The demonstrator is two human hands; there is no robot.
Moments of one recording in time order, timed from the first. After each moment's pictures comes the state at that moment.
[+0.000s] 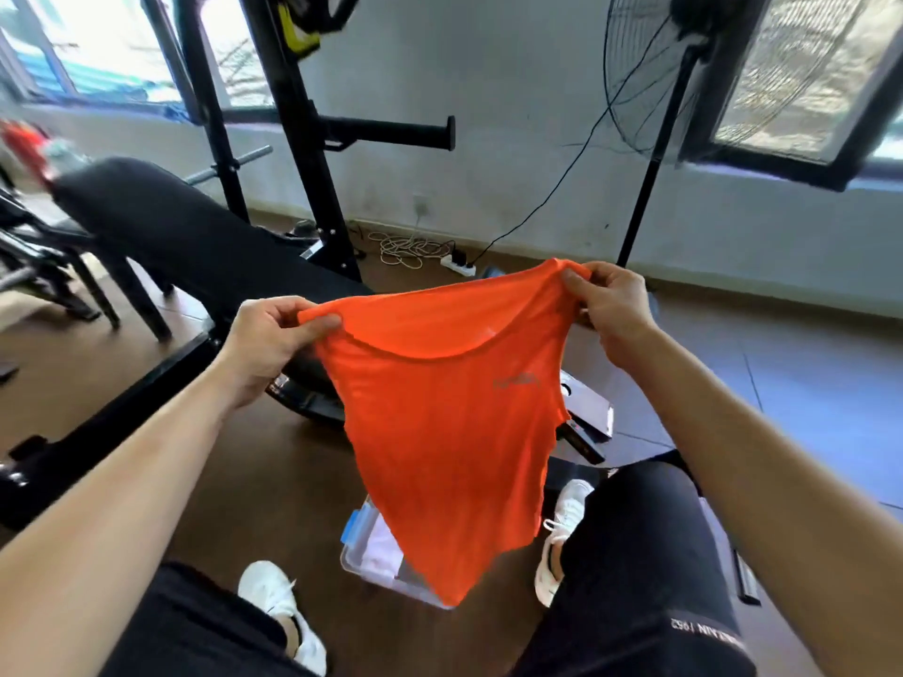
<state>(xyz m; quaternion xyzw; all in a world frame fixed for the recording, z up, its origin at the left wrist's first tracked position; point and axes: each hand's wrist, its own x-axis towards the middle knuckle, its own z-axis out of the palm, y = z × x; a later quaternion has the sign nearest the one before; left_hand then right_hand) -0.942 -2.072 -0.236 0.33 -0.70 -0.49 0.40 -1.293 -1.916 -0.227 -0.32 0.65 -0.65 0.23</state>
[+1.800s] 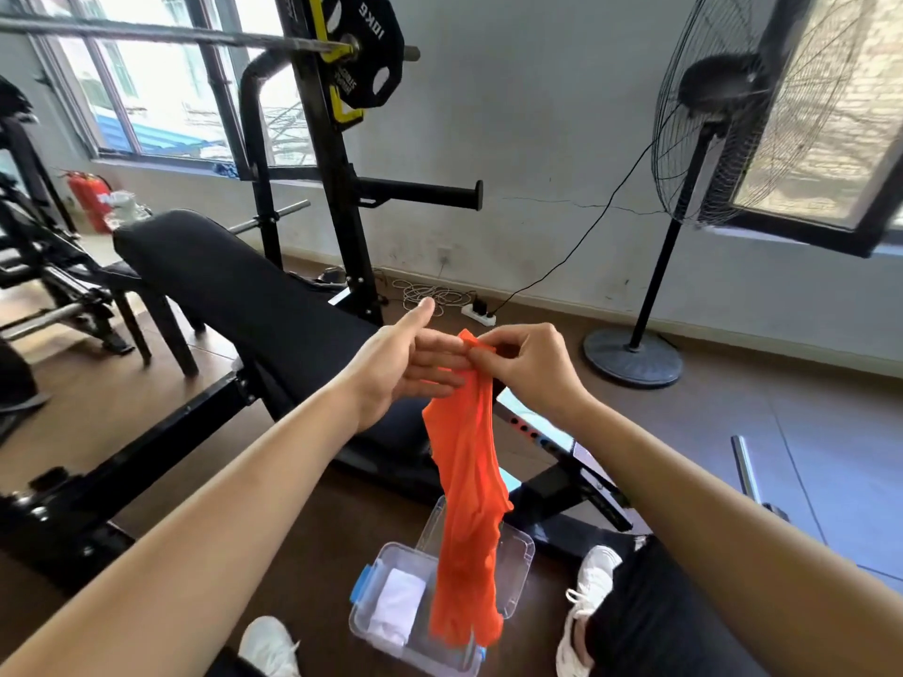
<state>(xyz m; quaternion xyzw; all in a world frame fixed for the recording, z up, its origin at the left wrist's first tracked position) -1.014 -2.023 -0.172 0.35 -0.64 -0.64 0.24 -1.189 -1.952 -0.205 -0.57 0.61 -0.52 0.15</state>
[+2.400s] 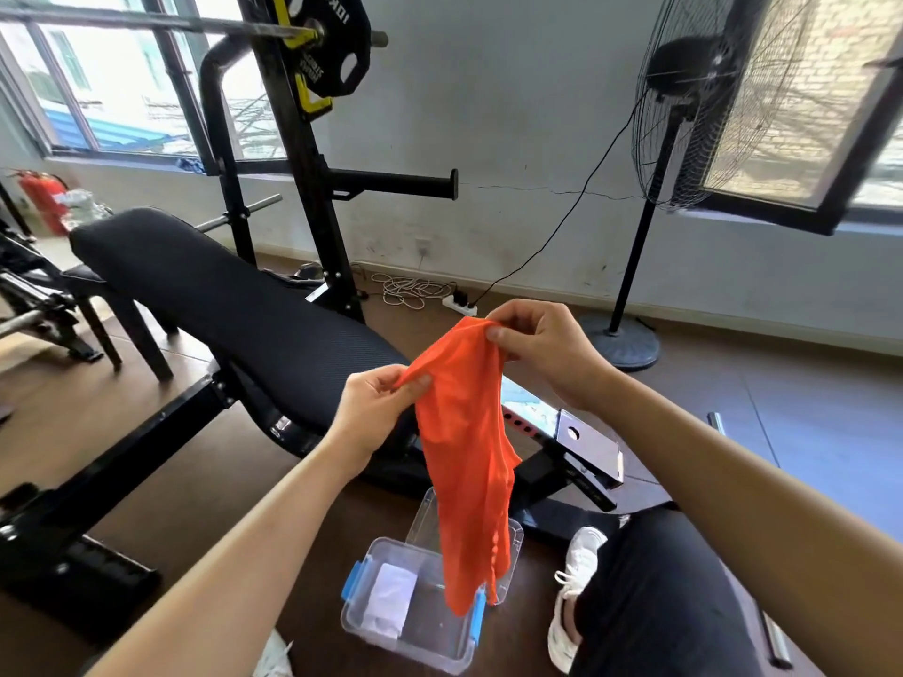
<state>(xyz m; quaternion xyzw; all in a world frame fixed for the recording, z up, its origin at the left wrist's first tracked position) -1.015 -2.031 -0.265 0.31 -0.67 -0.56 0.38 -1.221 -1.935 -0.196 -0.51 0.58 -0.56 0.28</state>
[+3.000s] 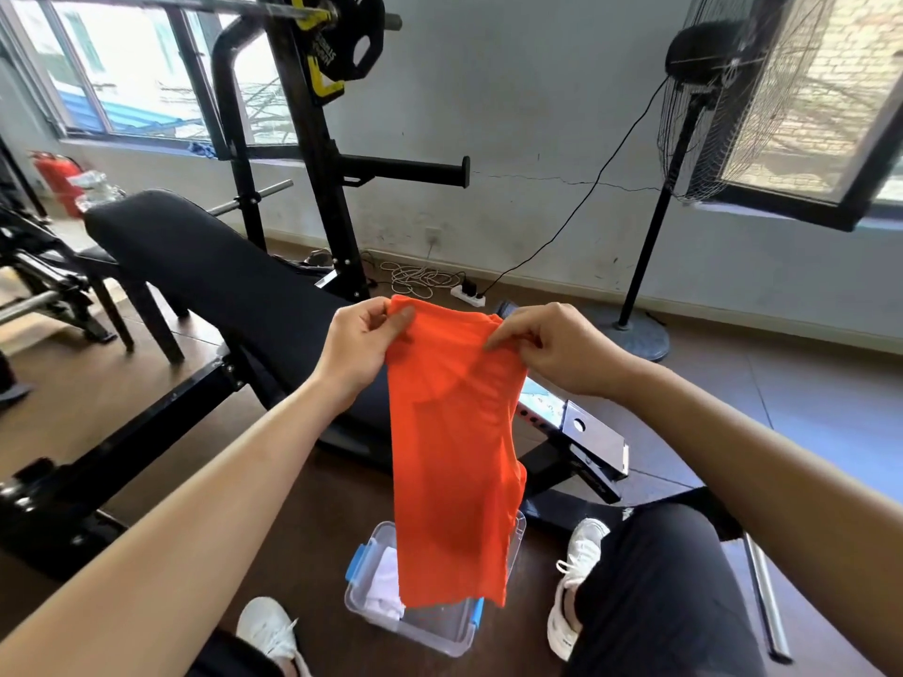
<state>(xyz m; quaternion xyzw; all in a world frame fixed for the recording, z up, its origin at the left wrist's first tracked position) -1.013 -2.057 -0.219 0.32 -0.68 -0.50 0.43 -1.225 -1.918 -0.183 -0.69 0.65 -0.31 0.11</state>
